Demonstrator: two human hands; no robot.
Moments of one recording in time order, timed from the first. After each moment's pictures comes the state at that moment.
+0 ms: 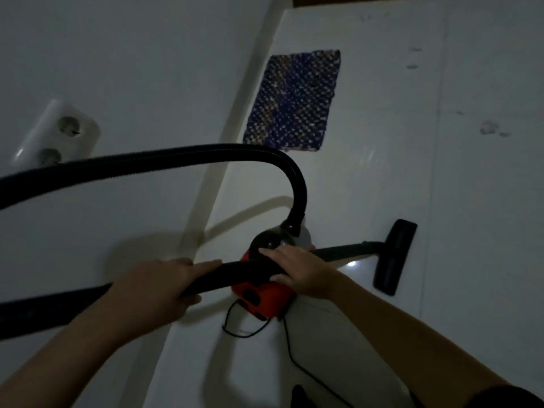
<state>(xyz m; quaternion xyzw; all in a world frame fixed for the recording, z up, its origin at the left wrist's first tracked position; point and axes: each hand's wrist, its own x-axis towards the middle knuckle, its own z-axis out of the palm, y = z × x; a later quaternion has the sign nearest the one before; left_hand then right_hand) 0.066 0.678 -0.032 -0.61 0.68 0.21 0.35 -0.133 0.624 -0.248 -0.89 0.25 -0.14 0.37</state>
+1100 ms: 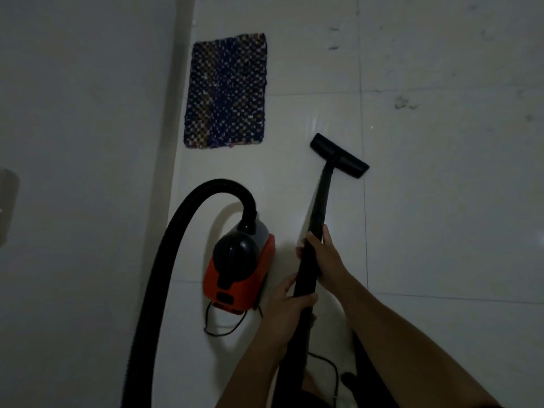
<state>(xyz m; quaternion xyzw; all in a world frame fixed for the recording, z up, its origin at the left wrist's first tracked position) -0.117 0.670 -0.085 -0.68 0.17 0.70 -0.14 -0.218 0.622 -0.216 -0.17 0.61 -0.36 0.69</state>
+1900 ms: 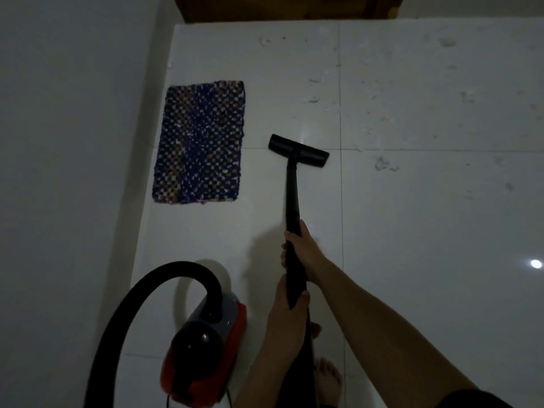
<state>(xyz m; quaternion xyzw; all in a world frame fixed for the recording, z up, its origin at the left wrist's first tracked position) -0.216 0.456 -0.120 -0.69 0.20 0.67 -0.19 -0.280 0.365 -0.219 -0.10 0.58 -0.29 0.75</state>
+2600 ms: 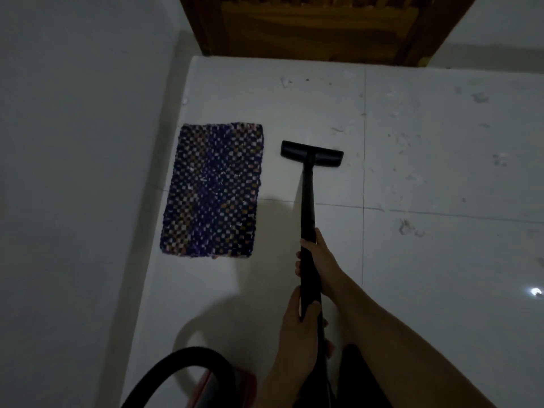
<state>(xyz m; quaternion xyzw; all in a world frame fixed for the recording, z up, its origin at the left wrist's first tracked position) -0.182 0.242 -0.119 -0.67 0.21 0.68 -0.21 -0.252 0.153 -0.231 -0.07 0.60 -0.31 0.74</state>
